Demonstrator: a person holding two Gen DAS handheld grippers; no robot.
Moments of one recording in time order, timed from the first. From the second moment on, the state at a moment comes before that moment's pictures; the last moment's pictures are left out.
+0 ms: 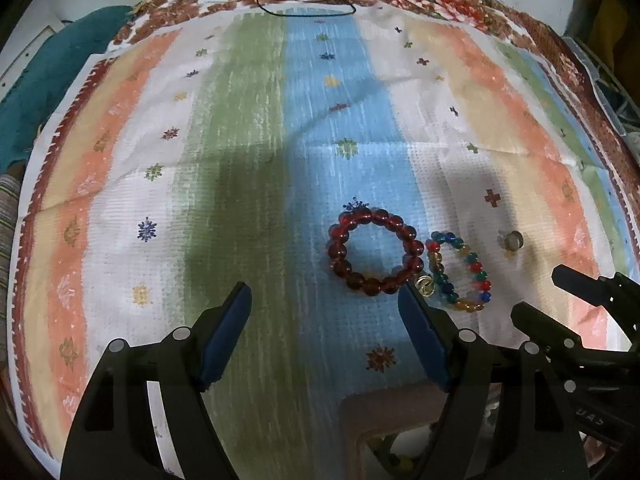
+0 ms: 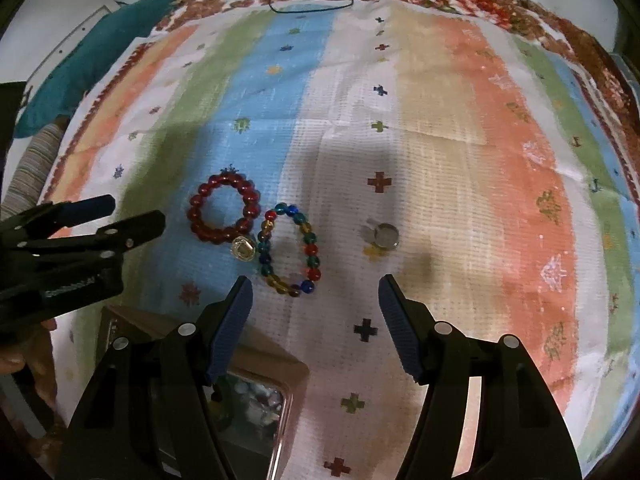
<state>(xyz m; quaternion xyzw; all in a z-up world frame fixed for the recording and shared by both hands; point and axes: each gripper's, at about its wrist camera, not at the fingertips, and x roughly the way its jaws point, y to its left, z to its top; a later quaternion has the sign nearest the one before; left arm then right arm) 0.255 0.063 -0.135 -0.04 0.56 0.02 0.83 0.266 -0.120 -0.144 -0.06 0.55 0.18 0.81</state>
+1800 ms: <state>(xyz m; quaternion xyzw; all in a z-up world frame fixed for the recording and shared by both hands) 0.291 0.068 -0.191 -0.05 0.60 0.01 0.80 0.298 -0.102 -0.191 -0.09 0.58 0.20 0.78</state>
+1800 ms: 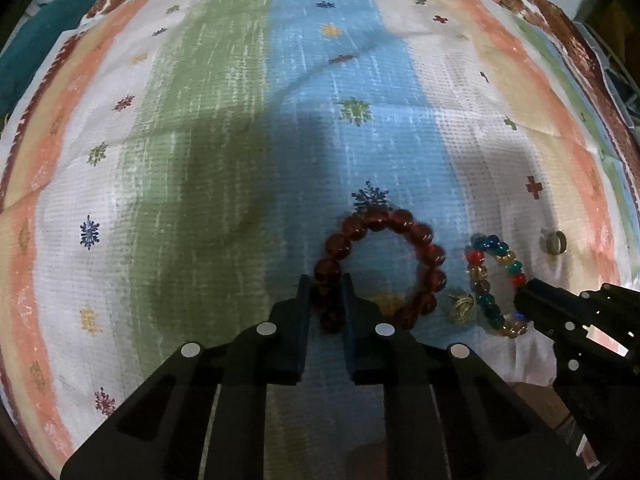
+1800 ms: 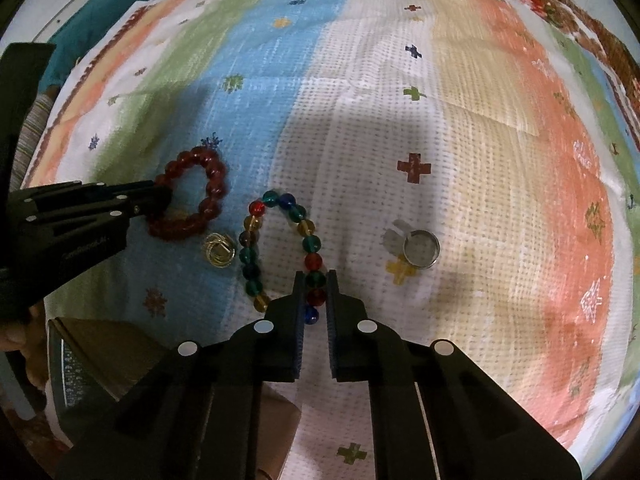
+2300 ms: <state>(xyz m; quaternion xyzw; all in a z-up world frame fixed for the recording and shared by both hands) 0.275 0.061 -0.143 -0.04 0.57 0.00 0.82 0.285 -0.104 -0.146 -0.10 0.54 0.21 0.81</state>
